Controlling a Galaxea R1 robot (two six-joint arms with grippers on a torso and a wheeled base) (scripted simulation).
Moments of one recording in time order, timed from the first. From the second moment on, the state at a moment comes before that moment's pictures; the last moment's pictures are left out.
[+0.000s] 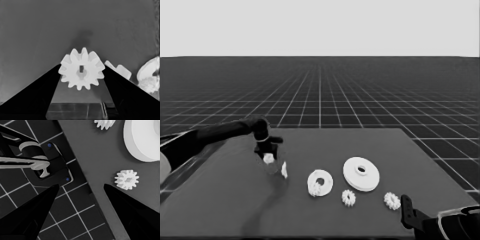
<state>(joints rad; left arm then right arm) -0.01 2.55 -1.76 0.12 1.45 -0.78 -0.35 1.76 -0.39 -0.70 -1.18 0.32</state>
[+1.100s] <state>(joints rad) 0.12 3.10 -1.99 0.26 1.44 -1.13 -0.35 1.76 -0.39 -0.70 -1.18 0.32</state>
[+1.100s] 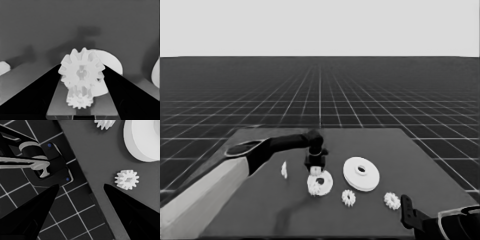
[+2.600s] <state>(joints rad) -0.33 1.83 -0.49 0.30 0.71 0.28 -0.35 1.76 -0.39 -0.70 -1.18 0.32</state>
